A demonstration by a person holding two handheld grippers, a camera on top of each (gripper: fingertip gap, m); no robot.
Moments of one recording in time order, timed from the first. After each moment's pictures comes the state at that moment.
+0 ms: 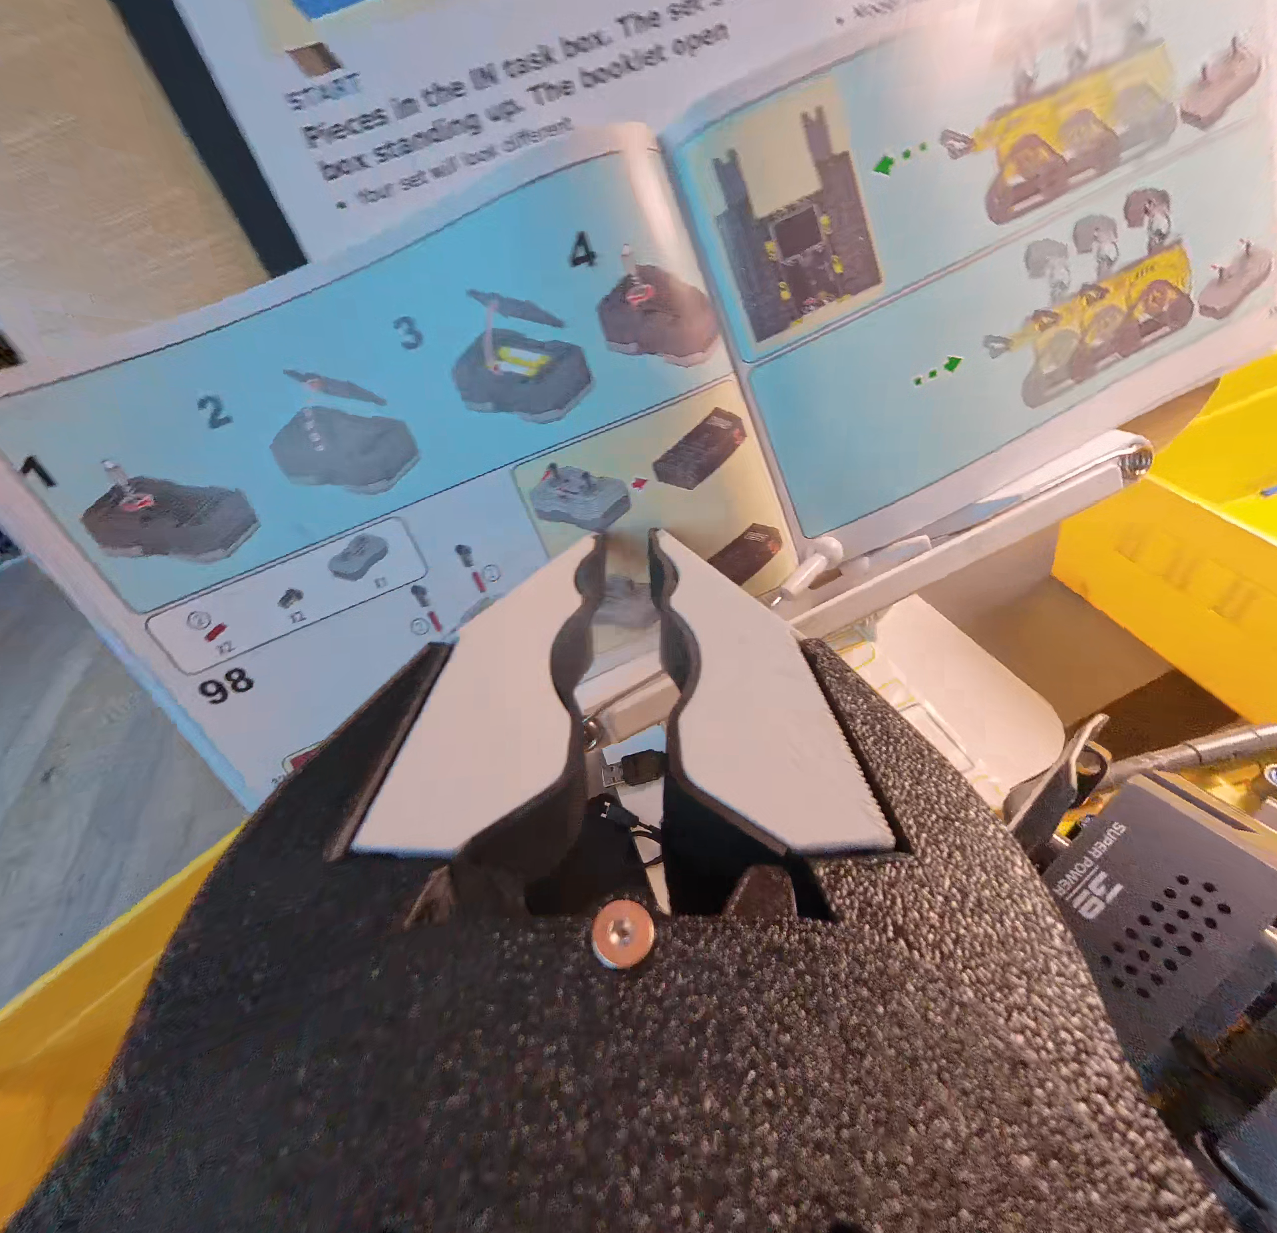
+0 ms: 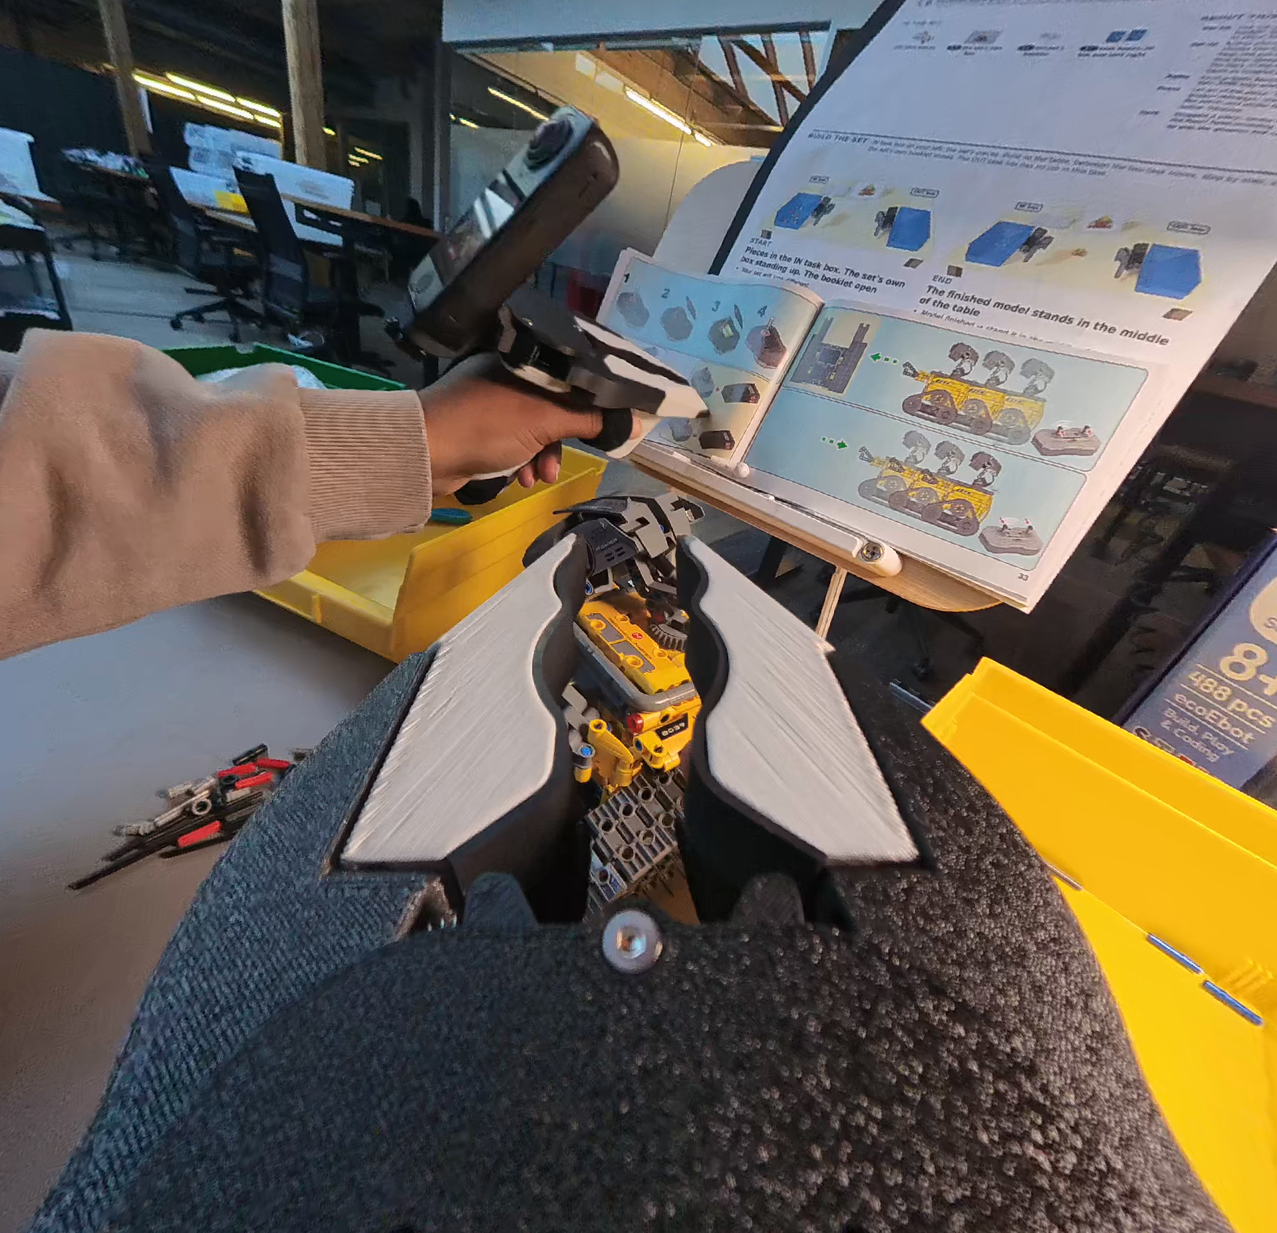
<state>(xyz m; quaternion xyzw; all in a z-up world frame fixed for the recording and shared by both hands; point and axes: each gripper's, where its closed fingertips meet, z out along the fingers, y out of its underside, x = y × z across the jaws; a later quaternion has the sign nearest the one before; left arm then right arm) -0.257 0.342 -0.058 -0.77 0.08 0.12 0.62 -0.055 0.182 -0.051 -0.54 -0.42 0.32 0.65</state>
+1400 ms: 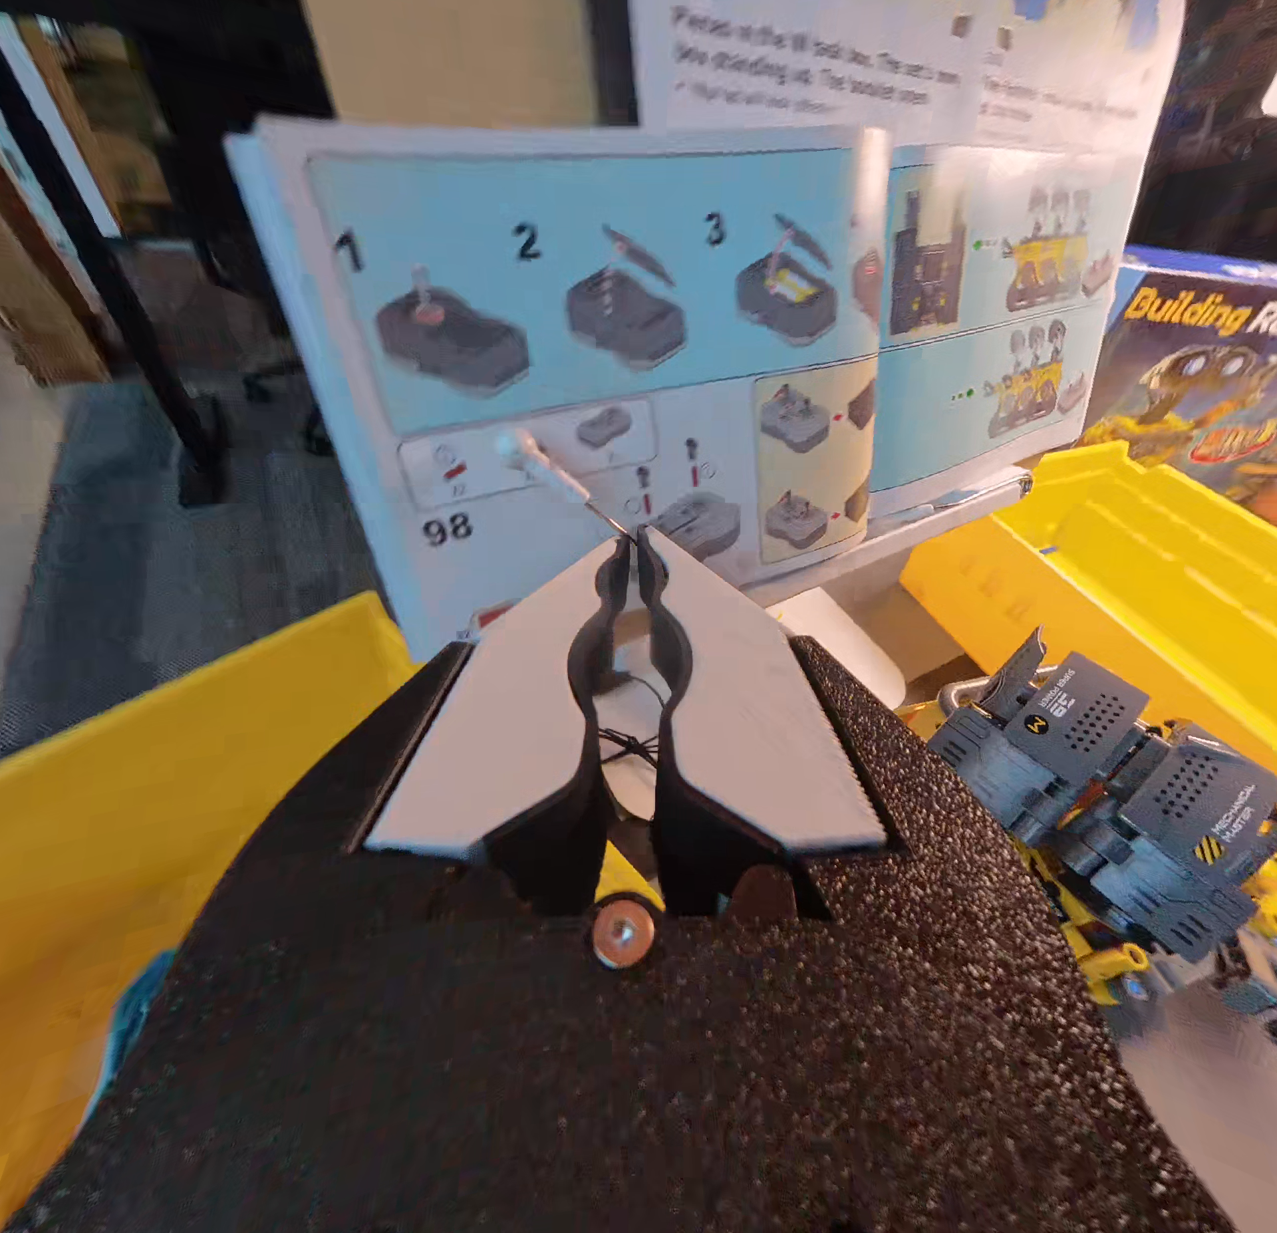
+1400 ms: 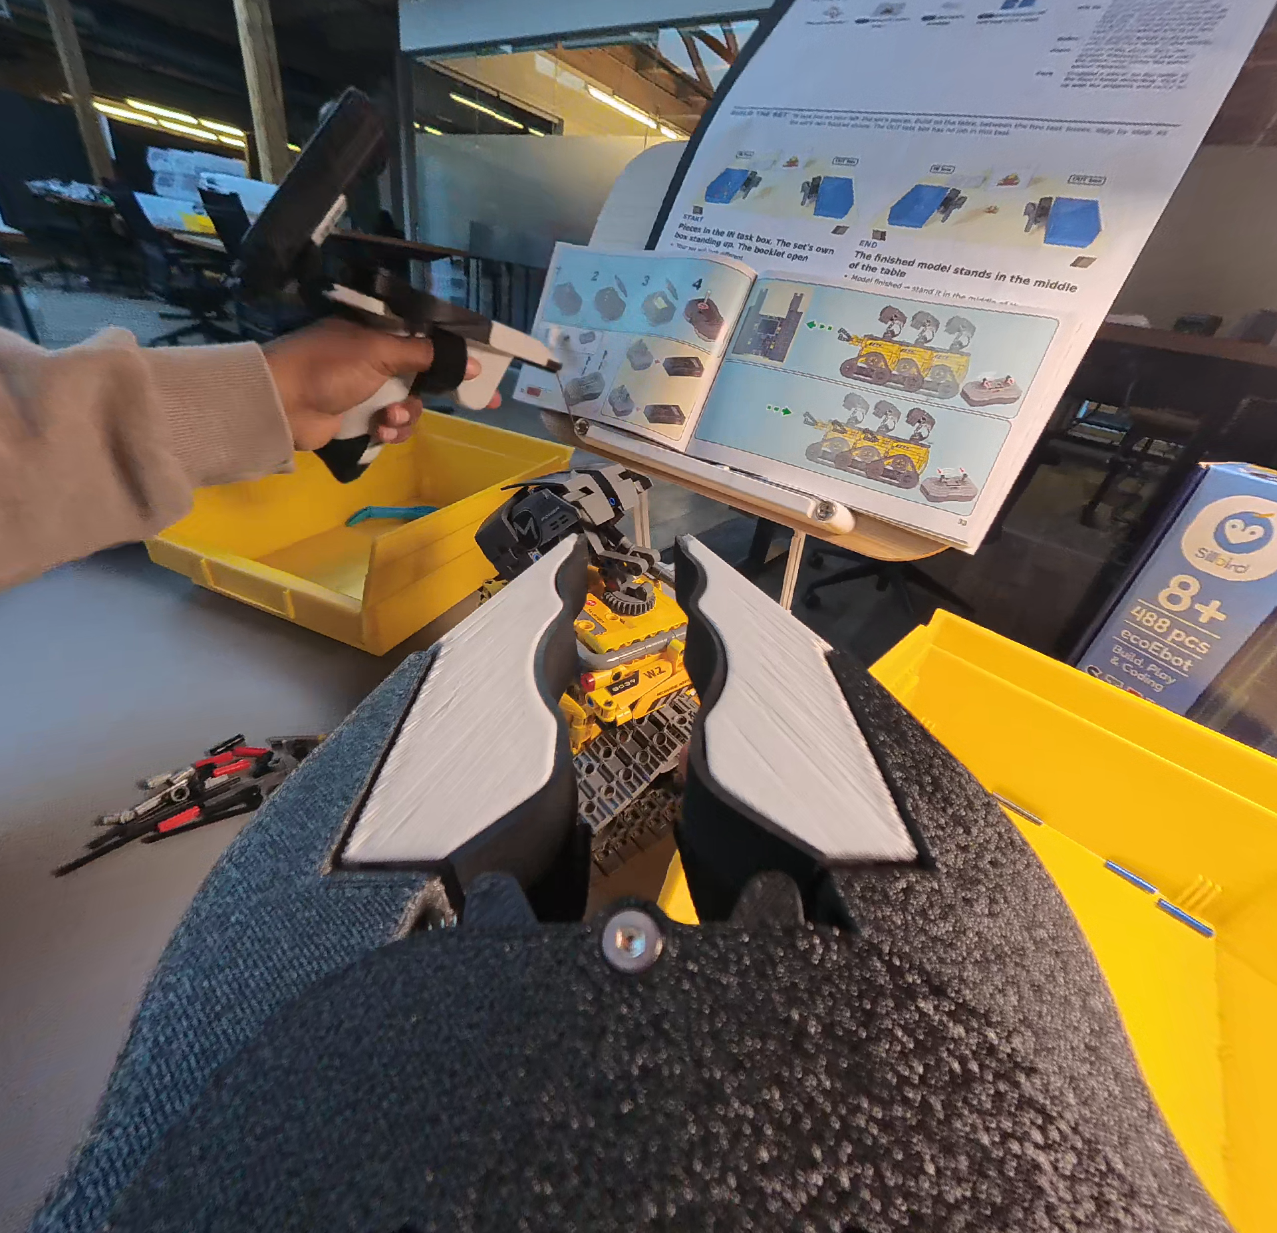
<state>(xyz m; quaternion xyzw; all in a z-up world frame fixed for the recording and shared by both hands) -0.311 0.295 -0.059 -0.78 0.01 -0.07 0.62 -0.027 0.199 -0.056 -0.56 -0.39 0.32 0.65</state>
